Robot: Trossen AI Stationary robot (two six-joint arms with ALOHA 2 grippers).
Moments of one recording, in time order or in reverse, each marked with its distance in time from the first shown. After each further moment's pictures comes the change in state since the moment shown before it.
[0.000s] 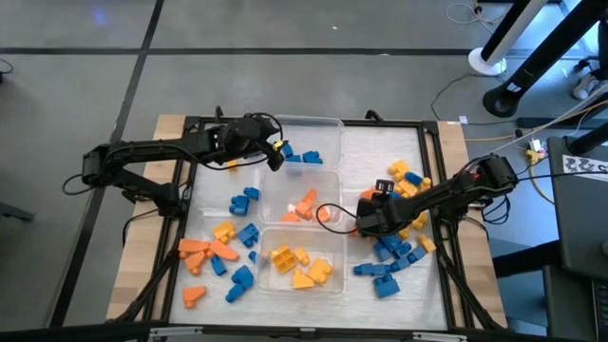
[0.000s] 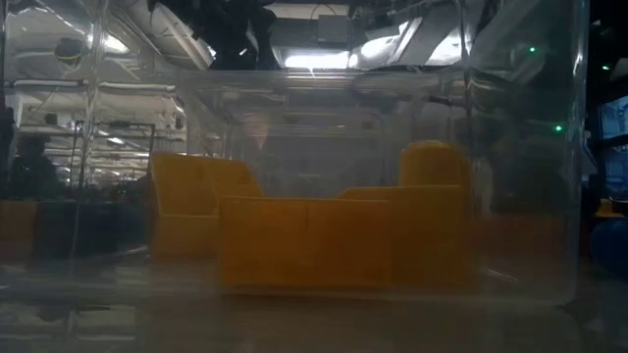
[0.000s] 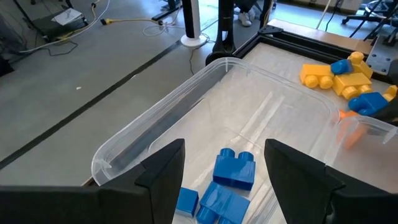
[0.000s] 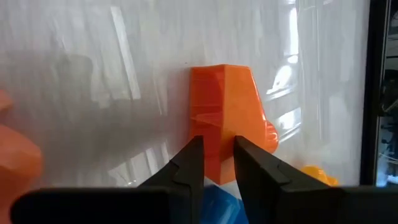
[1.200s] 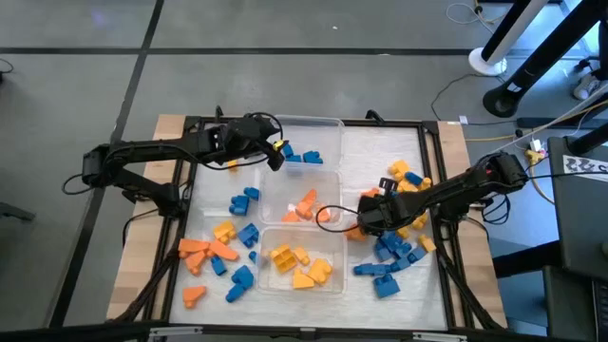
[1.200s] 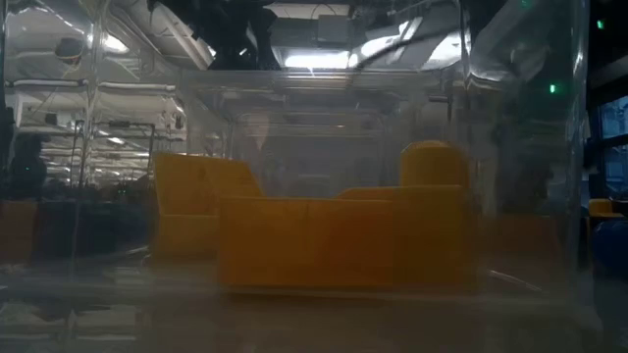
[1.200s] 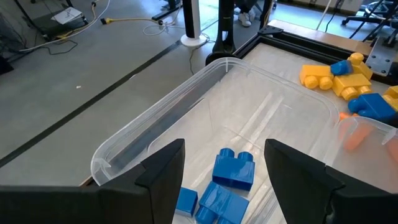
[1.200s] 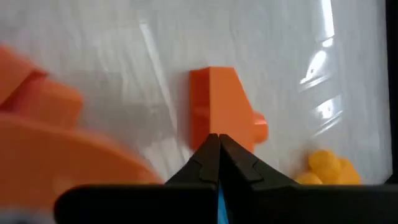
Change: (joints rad) left arm 0.000 0.000 0.000 0.000 0.000 -0.005; right arm -0.001 -0.123 0.107 -0.139 -0.103 0.100
